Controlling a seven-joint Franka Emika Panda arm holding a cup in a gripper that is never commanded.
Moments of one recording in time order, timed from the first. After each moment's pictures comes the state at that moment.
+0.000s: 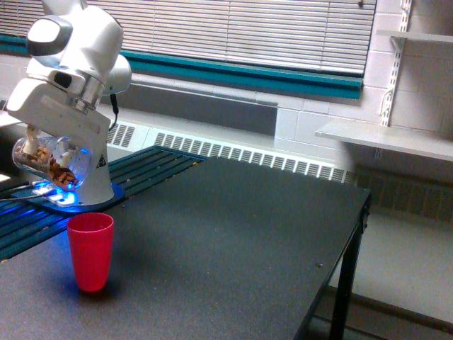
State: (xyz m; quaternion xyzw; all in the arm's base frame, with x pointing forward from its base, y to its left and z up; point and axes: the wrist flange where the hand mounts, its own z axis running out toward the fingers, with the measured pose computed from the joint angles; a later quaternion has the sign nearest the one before) arm 0.220 -0.258 0.327 0.86 -0.42 0.11 0.26
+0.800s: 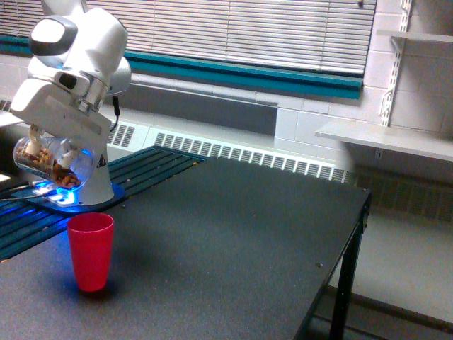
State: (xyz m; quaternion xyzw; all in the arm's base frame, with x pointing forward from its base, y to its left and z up) arm 0.225 -0.257 0.325 0.87 -0.40 0.10 0.27
